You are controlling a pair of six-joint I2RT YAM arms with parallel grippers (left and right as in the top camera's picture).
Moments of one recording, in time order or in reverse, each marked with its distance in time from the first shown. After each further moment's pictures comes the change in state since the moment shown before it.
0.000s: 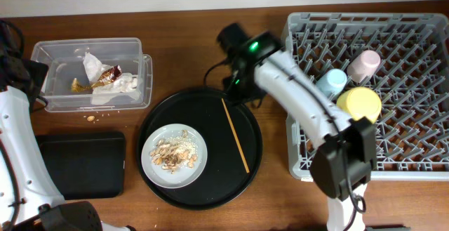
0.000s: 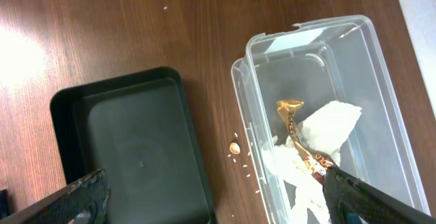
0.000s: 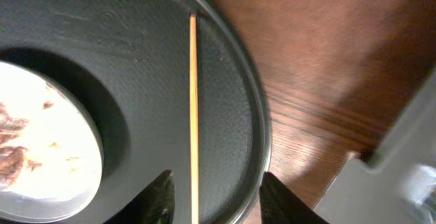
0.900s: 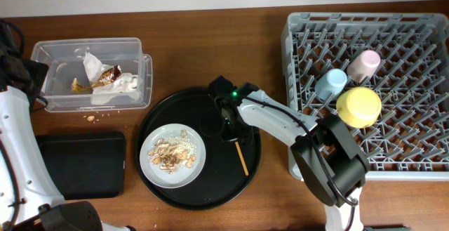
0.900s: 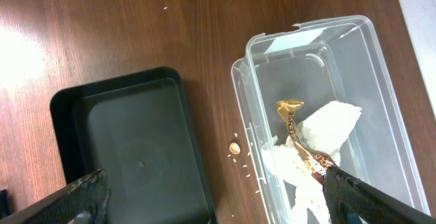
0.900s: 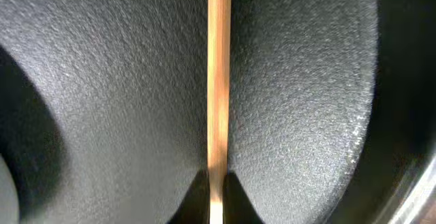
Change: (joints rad) left arm 0.000 0.000 0.000 -0.001 0.000 0.000; right arm 0.106 -0.001 -0.452 0.320 -0.043 0.130
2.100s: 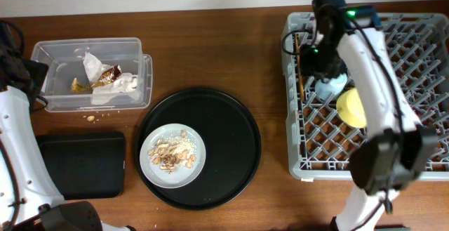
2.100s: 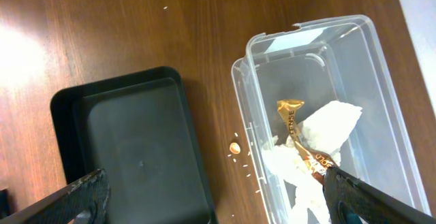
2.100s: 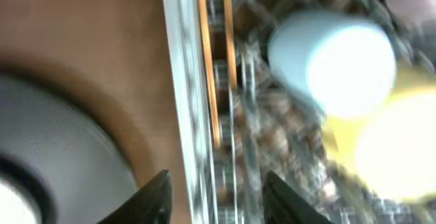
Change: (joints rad) left arm 0.000 0.000 0.000 0.000 0.000 0.000; right arm -0.549 -0.119 0.504 -0.482 0.067 -0.157
